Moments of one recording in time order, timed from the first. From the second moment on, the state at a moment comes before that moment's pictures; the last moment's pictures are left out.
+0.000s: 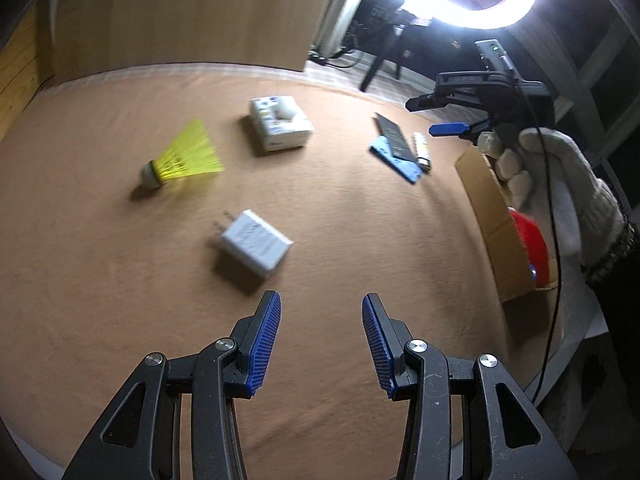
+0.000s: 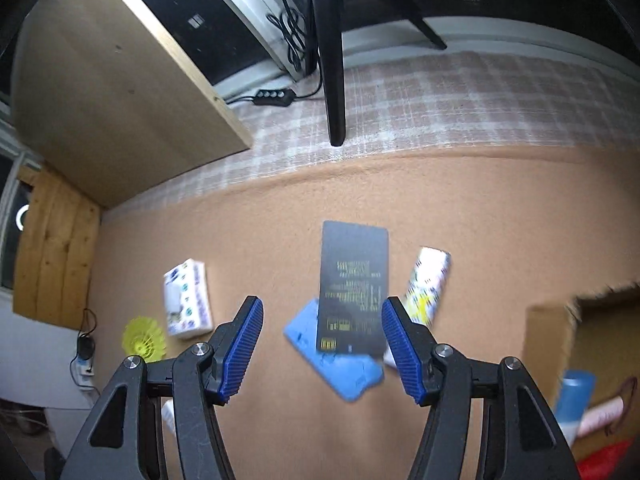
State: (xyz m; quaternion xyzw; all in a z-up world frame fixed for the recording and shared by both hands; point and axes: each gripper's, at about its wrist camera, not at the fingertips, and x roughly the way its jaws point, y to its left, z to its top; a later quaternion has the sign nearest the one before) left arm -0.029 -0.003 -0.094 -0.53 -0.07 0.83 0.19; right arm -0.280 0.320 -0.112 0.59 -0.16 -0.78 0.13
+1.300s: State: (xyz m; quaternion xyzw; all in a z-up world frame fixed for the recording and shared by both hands) left arm -0.041 -0.016 -0.100 -0.54 -0.08 0.82 0.18; right arm -0.307 0.277 -0.146 0.62 -0.03 -0.78 0.06
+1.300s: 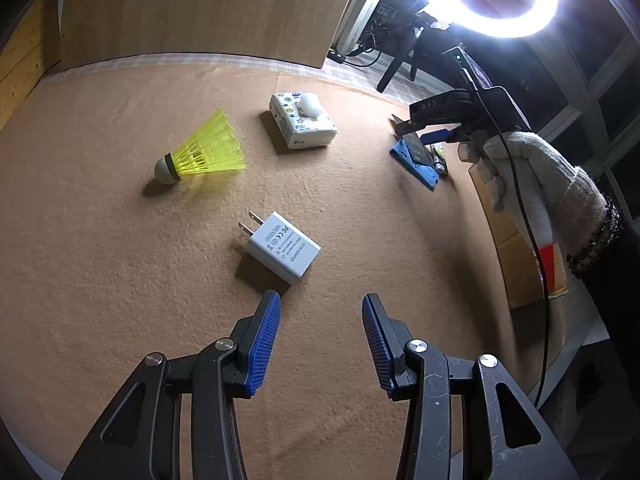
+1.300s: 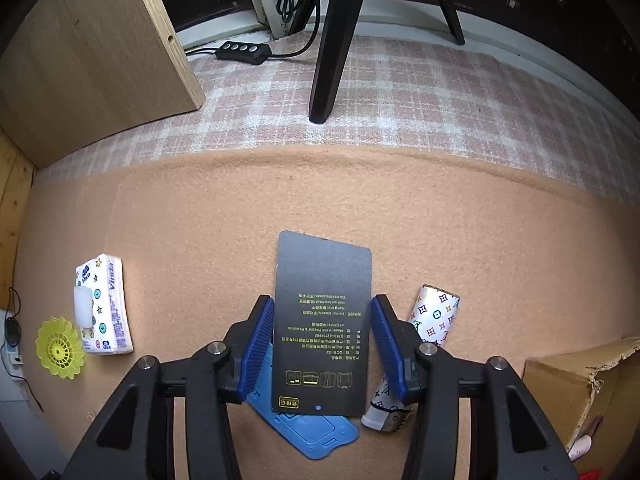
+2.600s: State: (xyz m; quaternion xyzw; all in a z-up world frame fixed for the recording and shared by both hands) left arm -0.038 0.085 -0.083 -0.52 -0.04 0.81 0.25; right arm -0.140 0.437 -0.037 0.52 -0.10 -0.85 0.05
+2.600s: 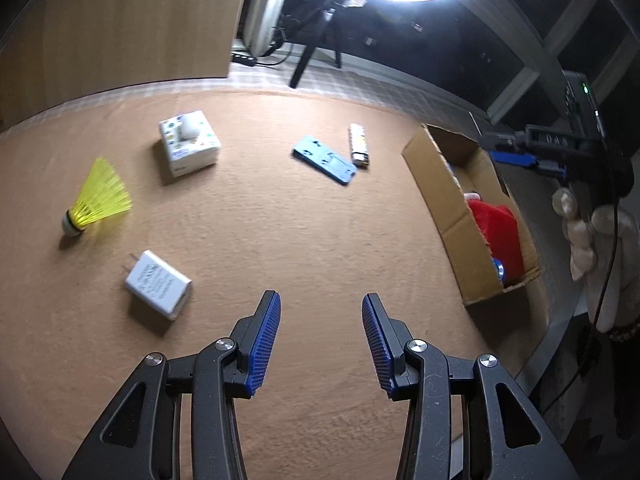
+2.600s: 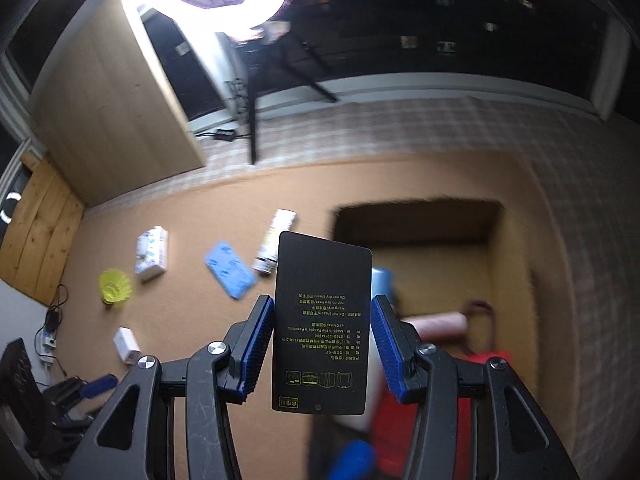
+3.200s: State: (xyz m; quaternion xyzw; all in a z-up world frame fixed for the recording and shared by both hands) left arm -0.026 0.104 -0.085 -0.53 -0.02 0.81 0.26; right arm -0.102 0.500 -0.060 0.53 -0.12 -0.84 -0.02
